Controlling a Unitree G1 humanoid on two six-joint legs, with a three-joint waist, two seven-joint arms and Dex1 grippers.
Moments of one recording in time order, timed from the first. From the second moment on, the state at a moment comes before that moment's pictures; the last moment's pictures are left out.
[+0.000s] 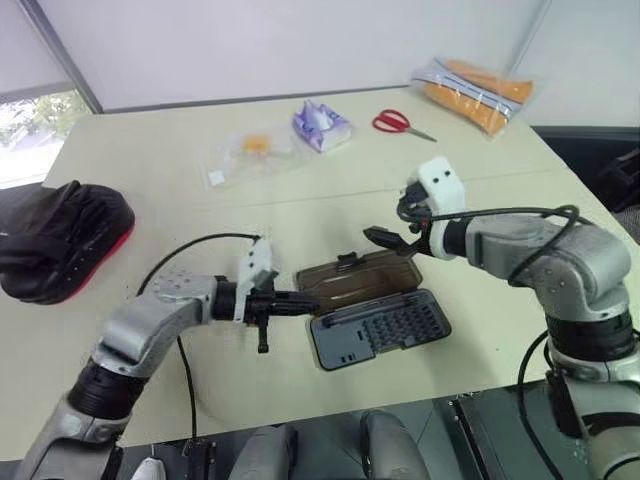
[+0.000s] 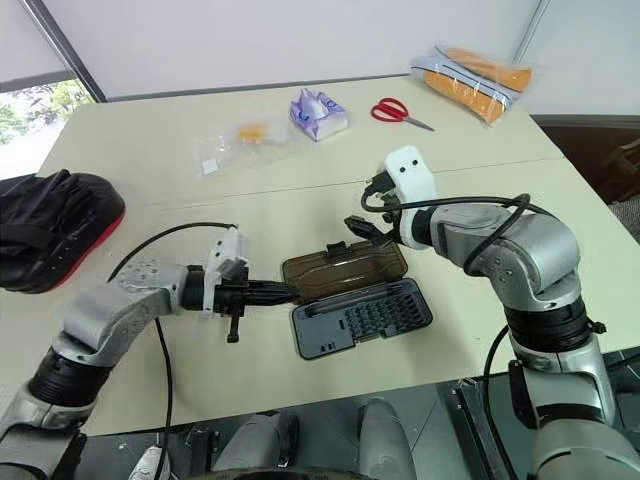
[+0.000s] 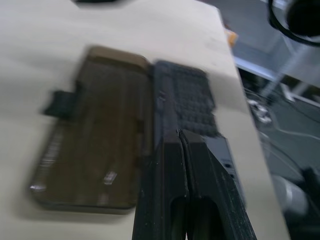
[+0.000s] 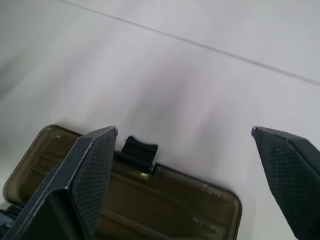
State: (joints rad) left arm -0.37 0.64 -0.21 -0.28 -0.57 0.66 -1.04; right arm -0.71 -0.67 0.06 -0.36 0.76 1.25 0.21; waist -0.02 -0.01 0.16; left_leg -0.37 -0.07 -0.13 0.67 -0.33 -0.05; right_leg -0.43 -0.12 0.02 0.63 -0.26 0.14
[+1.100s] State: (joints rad) left arm -0.37 0.53 -0.38 -0.12 -0.35 0.45 -1.19; right arm -0.78 -0.83 0.33 -0.10 0.32 0.82 0.85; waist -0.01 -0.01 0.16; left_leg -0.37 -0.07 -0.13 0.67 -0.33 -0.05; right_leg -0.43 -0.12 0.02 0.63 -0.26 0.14
